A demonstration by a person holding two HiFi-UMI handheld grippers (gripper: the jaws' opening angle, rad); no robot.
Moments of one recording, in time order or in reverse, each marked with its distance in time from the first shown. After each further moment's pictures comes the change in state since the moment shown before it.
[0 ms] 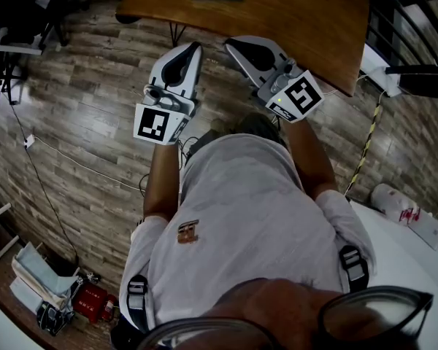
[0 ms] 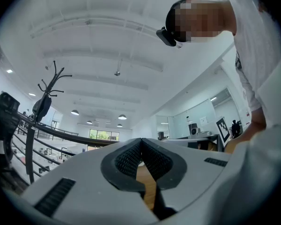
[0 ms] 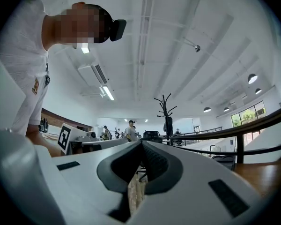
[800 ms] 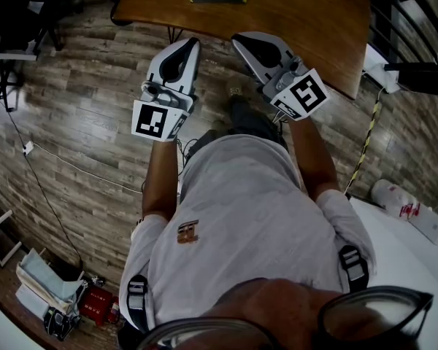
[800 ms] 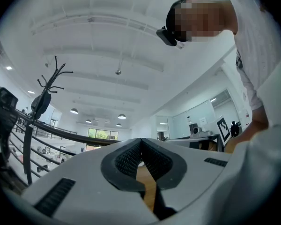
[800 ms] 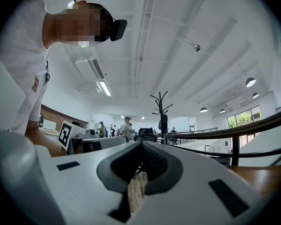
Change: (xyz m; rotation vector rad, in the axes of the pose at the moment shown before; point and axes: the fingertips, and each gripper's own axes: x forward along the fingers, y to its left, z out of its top) left arm 0.014 0.006 0.004 -0.007 -0.008 -0.031; right arm -0.010 -0.019 0.007 -0.038 0.027 -0.061
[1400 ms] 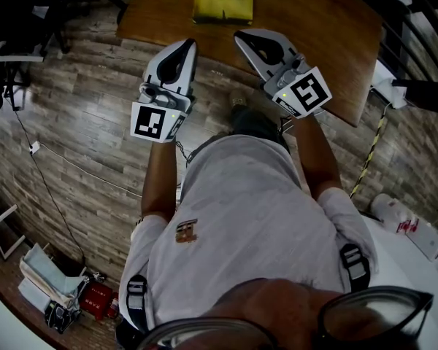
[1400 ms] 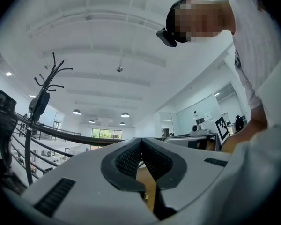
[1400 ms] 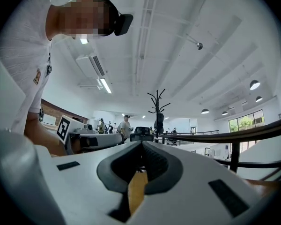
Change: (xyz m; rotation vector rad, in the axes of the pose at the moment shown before) left arm -0.060 -0.168 0.105 0.040 -0.016 -0.036; right arm -0.146 0.099 0.110 -0.103 0.009 -0.054
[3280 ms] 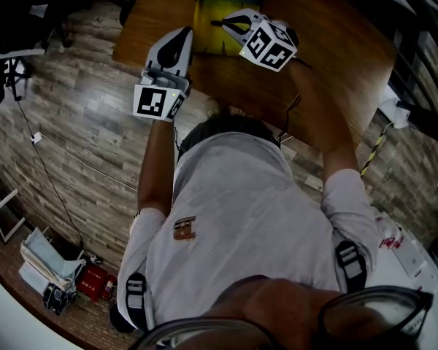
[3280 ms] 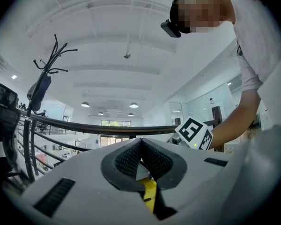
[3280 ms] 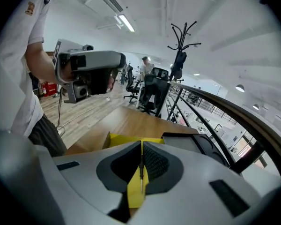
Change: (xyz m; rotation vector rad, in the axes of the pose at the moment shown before) left arm 0.023 -0.123 0.074 0.004 0.063 0.027; right arm -0.090 -0.015 -0.021 -0.346 0.726 0.172
